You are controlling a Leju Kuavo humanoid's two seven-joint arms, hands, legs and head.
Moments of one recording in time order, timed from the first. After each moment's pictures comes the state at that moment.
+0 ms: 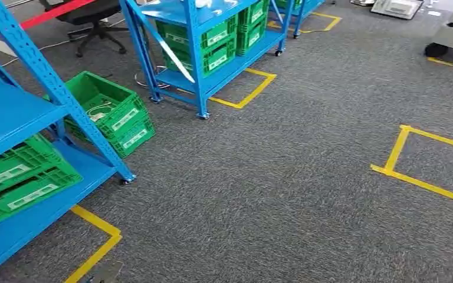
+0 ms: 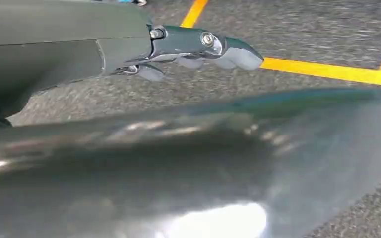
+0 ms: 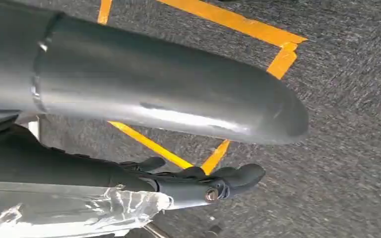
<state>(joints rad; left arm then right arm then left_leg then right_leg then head) -0.06 -0.12 0.23 -0.22 -0.56 0.51 -0.26 -0.01 0.14 -0.93 -0.24 1.08 -0.37 -0.10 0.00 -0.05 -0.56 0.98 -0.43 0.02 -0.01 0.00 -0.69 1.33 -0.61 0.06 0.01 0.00</state>
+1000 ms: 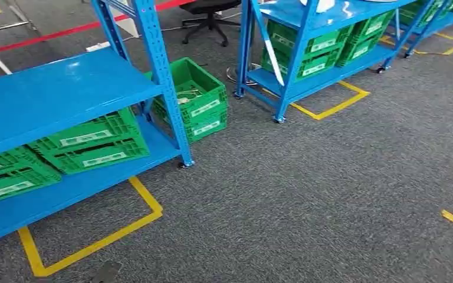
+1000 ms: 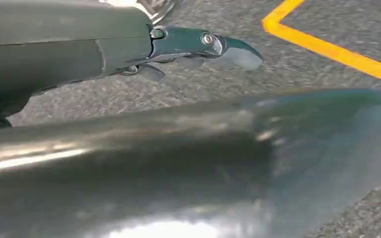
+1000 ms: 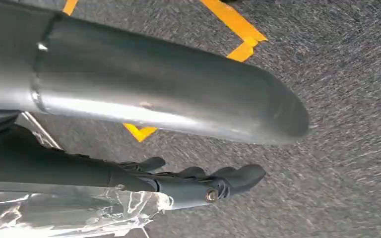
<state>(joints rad) -0.06 -0.12 0.24 -0.22 -0.55 0.51 -0.26 -0.01 0.14 -0.93 -0.24 1.09 -0.37 -0.10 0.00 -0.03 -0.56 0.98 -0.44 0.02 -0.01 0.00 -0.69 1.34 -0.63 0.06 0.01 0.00</state>
